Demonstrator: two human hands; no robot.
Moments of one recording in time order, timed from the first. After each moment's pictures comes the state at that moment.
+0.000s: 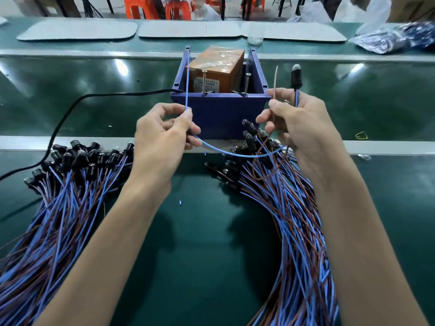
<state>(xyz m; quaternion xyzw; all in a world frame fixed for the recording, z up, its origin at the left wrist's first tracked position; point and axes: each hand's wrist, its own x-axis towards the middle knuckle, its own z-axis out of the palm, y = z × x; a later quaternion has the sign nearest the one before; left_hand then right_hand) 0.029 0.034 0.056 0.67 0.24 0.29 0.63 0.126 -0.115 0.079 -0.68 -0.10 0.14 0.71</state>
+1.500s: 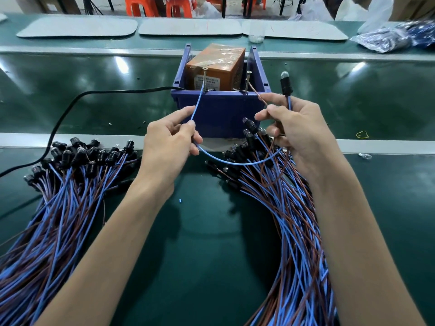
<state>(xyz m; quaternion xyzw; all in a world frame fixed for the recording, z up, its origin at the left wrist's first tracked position) 0.037 0.038 0.039 0.70 0.25 0.26 0.62 0.134 -0.114 0.066 -0.69 -0.11 0.16 0.70</state>
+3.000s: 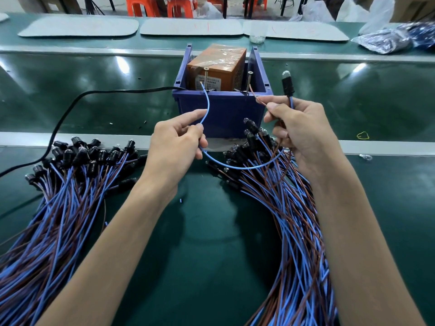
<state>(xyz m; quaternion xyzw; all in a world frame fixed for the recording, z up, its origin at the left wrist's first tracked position) 0.034 0.029 0.044 0.71 0.23 0.24 0.62 0.134 -0.118 0.065 -0.69 -0.12 0.14 0.70</state>
